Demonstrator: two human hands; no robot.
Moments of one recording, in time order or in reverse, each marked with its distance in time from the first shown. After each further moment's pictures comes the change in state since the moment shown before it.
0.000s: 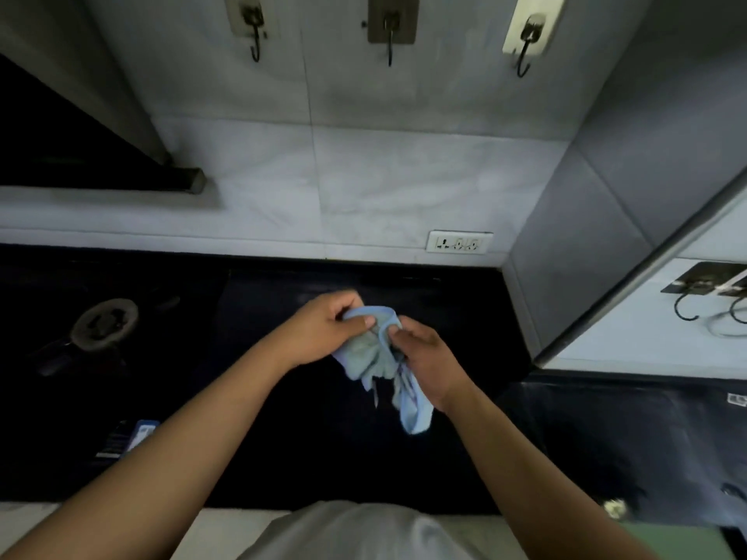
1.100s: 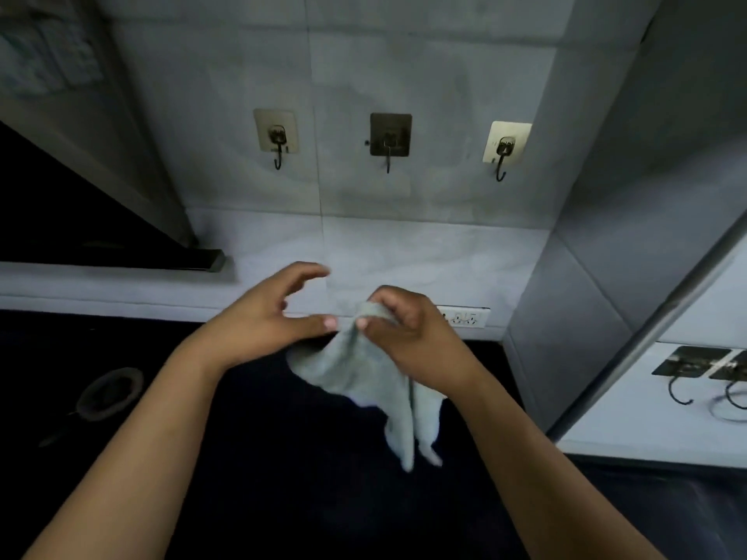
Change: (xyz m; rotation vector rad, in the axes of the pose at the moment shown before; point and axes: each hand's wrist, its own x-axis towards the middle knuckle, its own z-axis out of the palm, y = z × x) left_hand -0.012 0.085 -0.110 0.134 0.187 0.140; right_hand -0.002 -0.163 0.029 -0.613 -0.079 -0.531
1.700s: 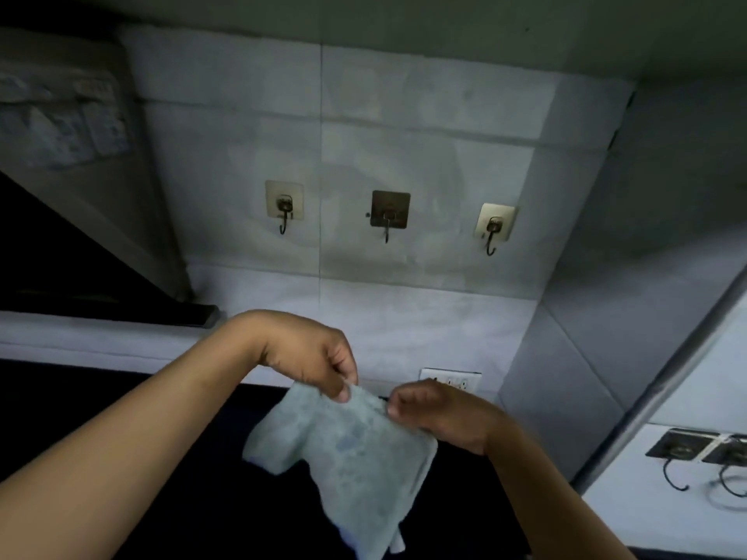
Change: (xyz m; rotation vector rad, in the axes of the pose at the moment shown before) left_hand 0.075 0.059 -0.018 0.309 -0.819 -0.023; right_hand 0.011 0.033 -0.044 0.134 -0.392 0.302
